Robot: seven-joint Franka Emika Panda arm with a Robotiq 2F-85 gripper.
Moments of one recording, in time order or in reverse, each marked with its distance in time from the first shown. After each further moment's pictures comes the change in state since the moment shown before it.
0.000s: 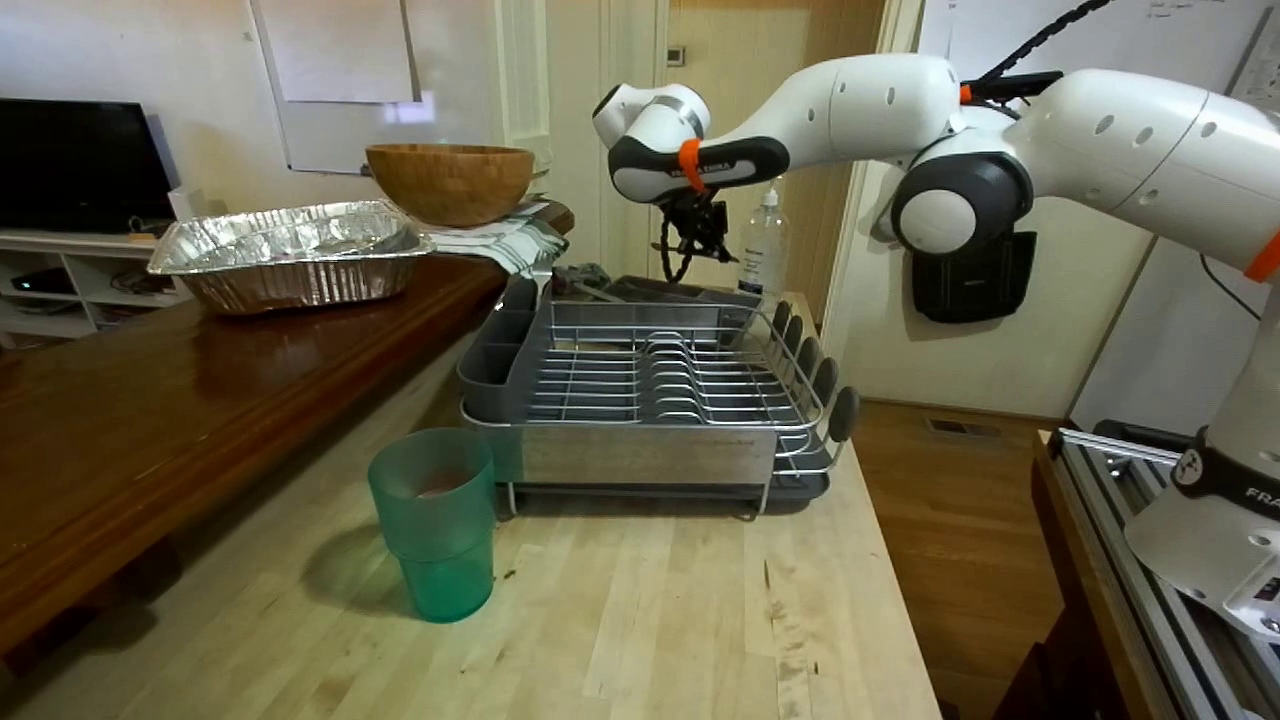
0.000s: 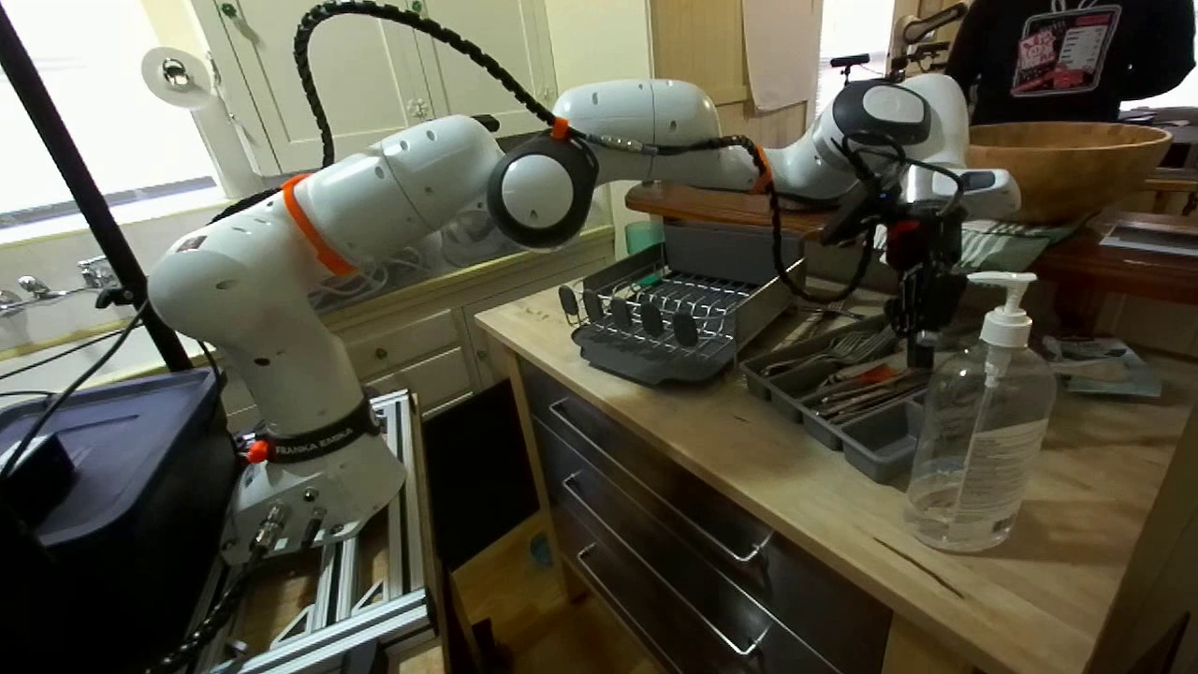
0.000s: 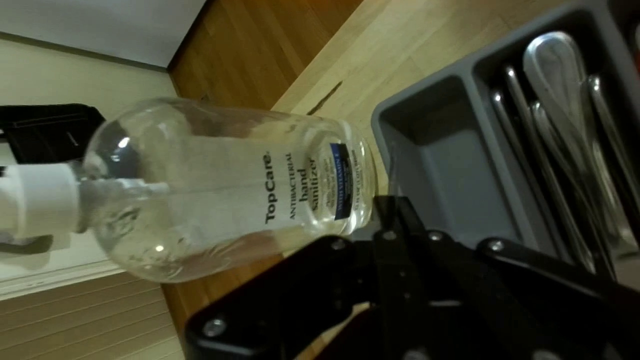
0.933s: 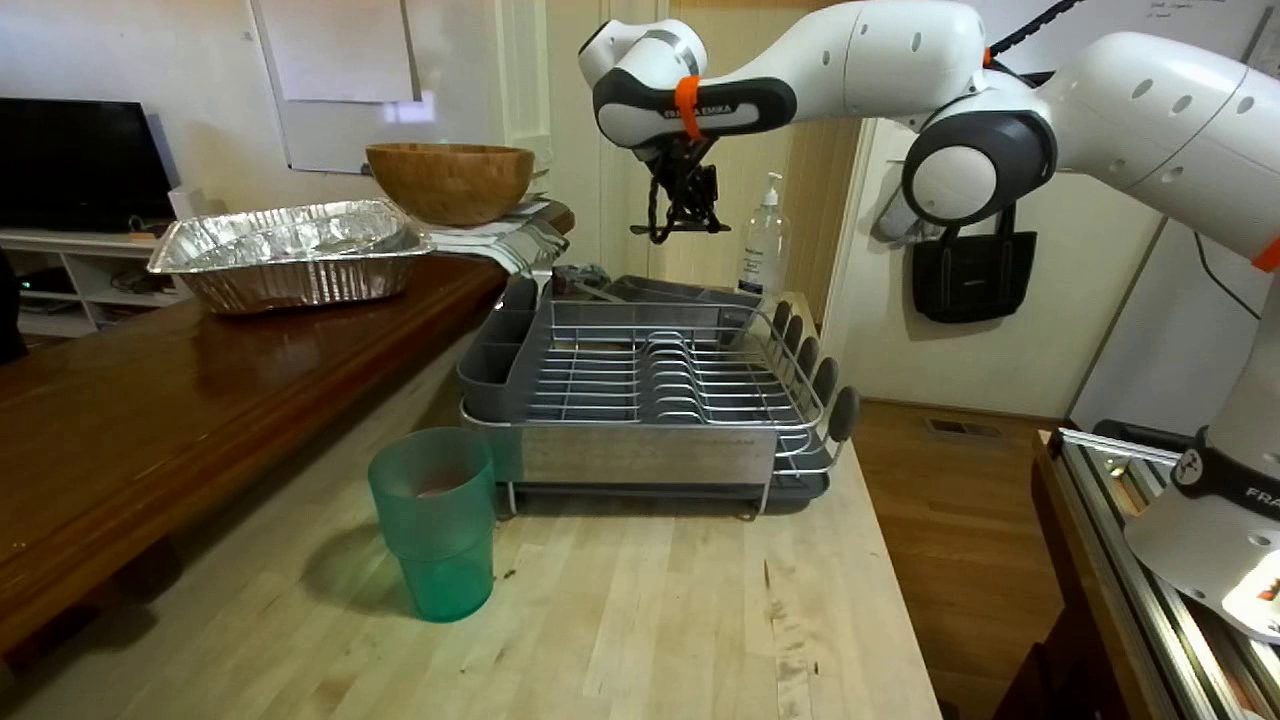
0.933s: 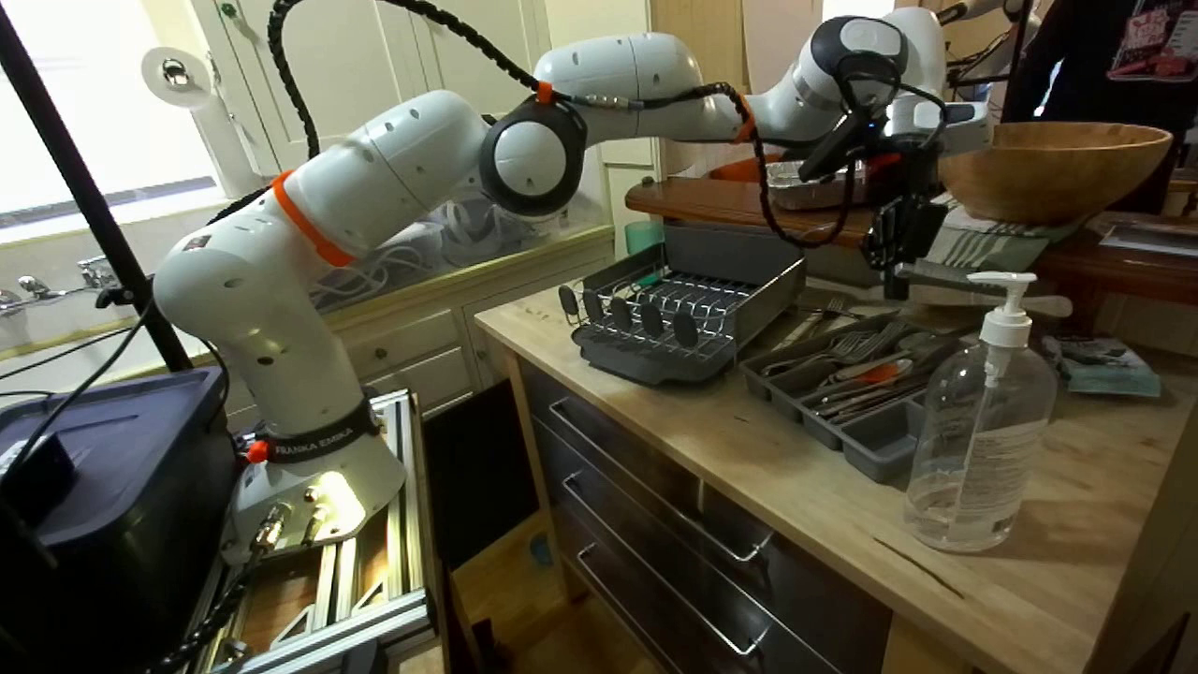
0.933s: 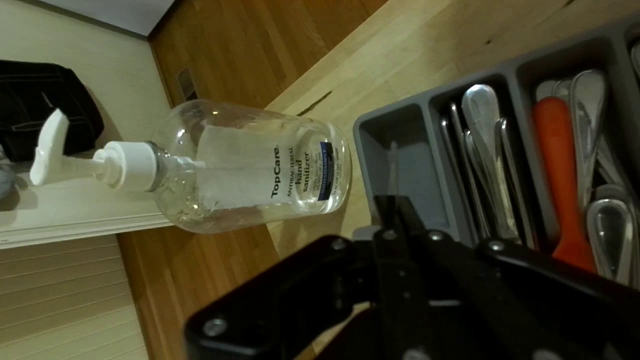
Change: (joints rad) arm 0.046 -0.108 0.046 -0.007 0.001 -0.079 -0.122
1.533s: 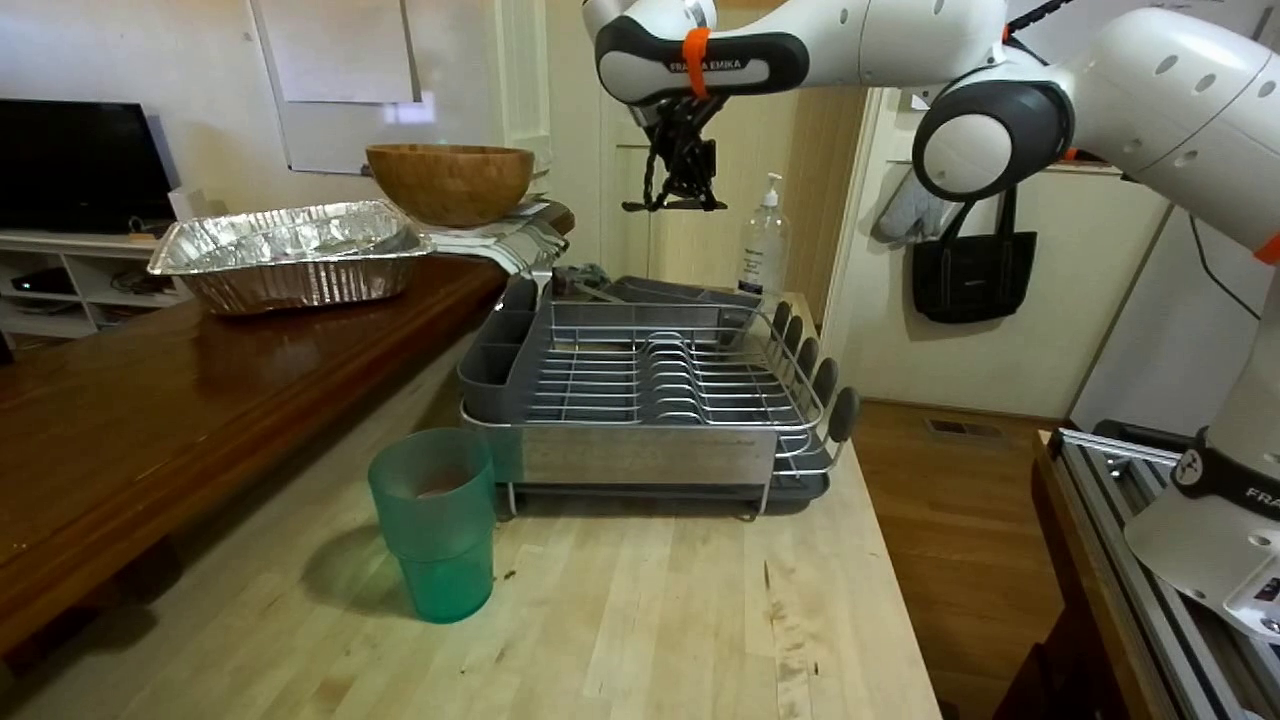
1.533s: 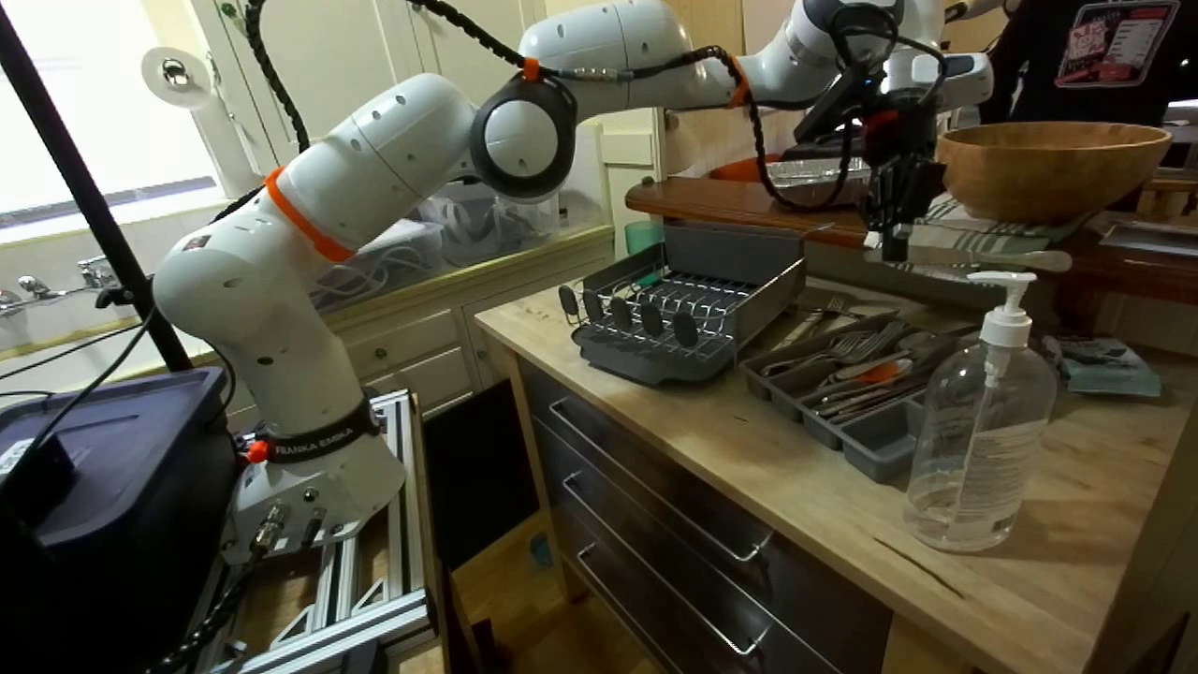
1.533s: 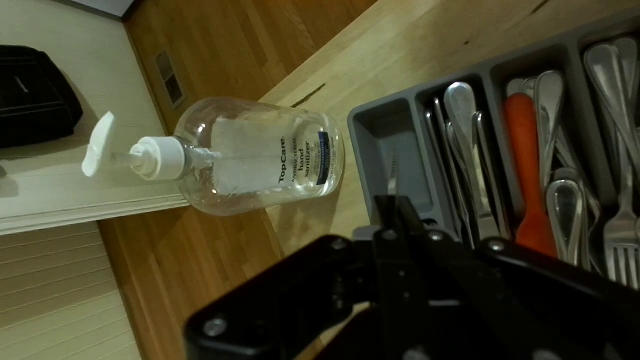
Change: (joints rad) arm -0.001 -0.070 0.032 -0.002 0.013 -0.013 -0.012
